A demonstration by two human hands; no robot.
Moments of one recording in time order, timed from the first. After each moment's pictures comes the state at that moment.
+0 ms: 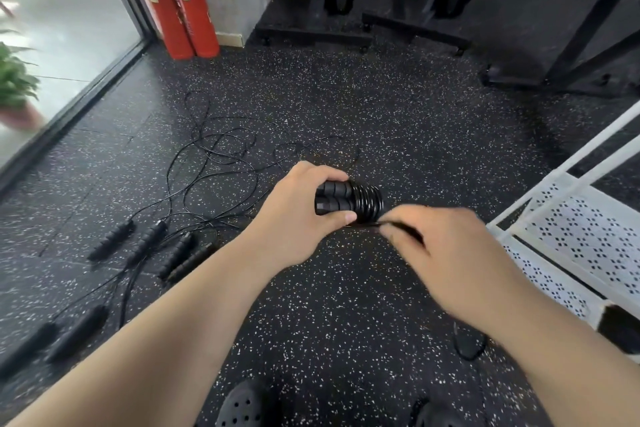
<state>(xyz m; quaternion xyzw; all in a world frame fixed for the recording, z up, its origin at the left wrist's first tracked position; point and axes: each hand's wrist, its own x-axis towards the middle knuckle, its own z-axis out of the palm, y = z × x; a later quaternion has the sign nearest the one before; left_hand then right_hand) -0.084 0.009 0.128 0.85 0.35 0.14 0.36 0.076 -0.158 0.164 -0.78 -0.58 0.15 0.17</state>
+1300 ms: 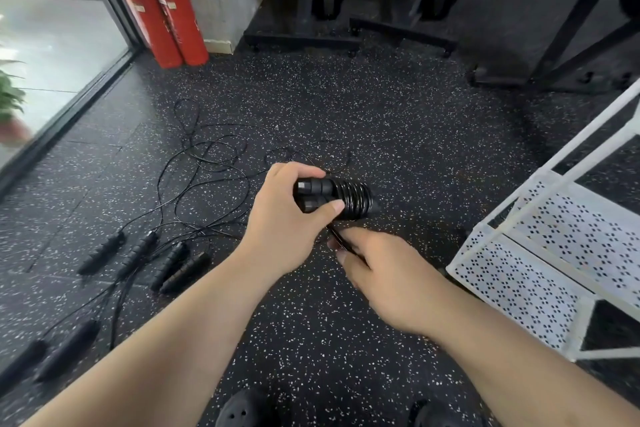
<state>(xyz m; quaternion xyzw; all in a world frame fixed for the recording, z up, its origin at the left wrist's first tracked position) -0.075 0.000 0.121 0.77 0.41 0.26 0.41 0.052 -0.137 0.128 -0.75 -0.53 0.33 0.23</state>
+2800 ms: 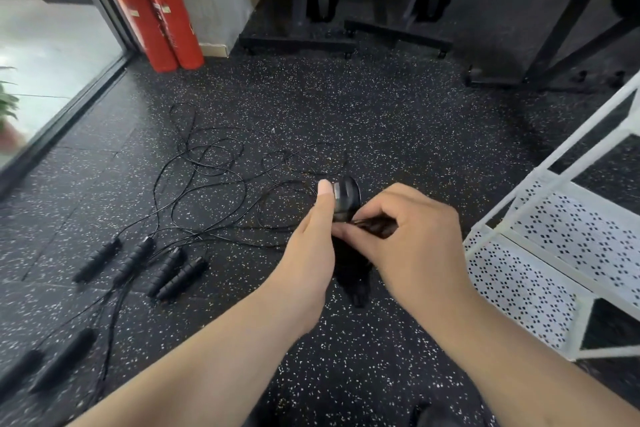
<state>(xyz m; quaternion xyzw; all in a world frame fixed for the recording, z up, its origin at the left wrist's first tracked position) -0.052 -0.057 0.129 0.44 0.46 0.21 0.74 0.062 -0.133 0.141 -0.74 -0.50 0.05 0.45</state>
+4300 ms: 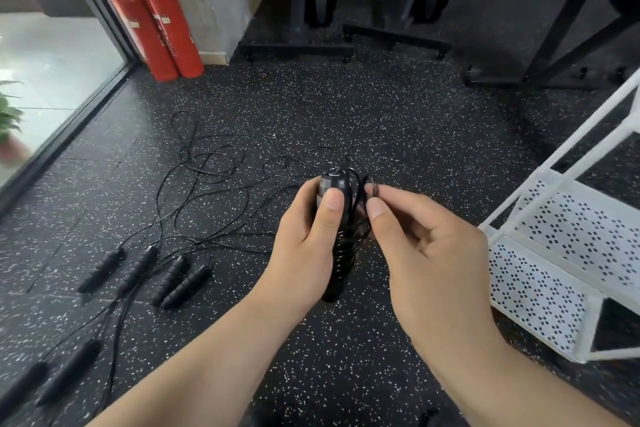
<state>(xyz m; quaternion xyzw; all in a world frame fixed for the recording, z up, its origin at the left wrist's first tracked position) -0.061 -0.042 0.134 0.65 0.30 0.34 0.61 0.031 -0.153 0.170 -0.68 -0.31 0.19 0.64</state>
